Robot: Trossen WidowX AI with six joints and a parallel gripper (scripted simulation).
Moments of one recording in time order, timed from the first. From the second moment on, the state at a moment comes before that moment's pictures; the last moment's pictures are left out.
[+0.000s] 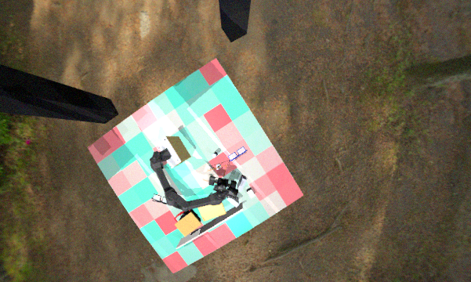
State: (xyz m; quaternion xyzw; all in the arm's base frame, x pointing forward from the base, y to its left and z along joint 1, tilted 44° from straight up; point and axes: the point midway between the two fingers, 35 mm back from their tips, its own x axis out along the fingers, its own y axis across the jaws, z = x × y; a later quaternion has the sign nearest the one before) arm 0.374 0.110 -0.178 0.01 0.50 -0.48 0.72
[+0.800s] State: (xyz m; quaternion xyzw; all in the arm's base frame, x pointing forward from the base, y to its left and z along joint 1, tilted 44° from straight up) arm 0.385 0.108 -0.175 0.01 0.50 -0.48 0.72
